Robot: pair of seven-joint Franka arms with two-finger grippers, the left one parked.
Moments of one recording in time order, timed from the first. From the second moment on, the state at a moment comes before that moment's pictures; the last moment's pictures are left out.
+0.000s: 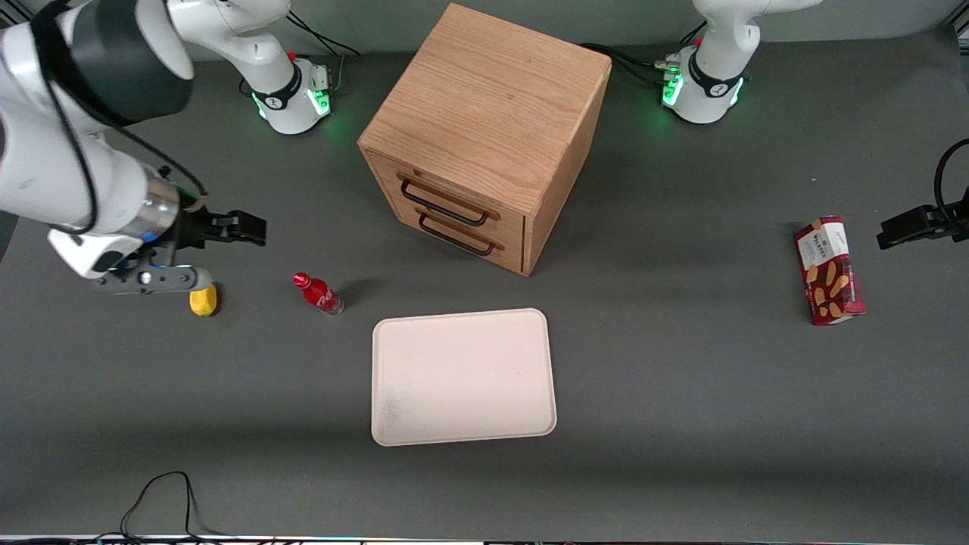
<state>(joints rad) 0.29 0.25 -0.03 -1.35 0.06 1.42 0.28</state>
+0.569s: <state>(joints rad) 0.31 0.25 -0.03 -1.33 0.06 1.33 0.29</state>
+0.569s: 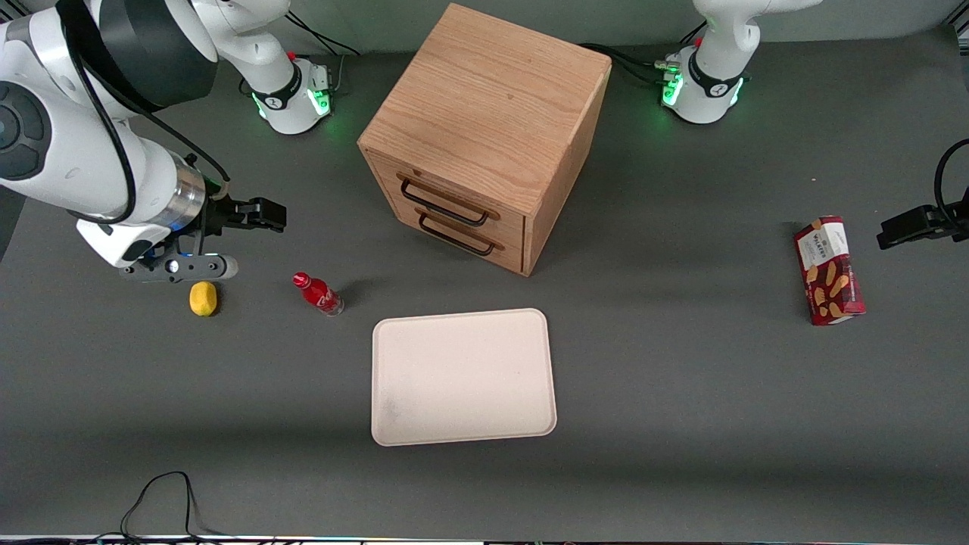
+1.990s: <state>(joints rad) 0.32 0.18 -0.07 -2.01 0.04 2.03 0.21</state>
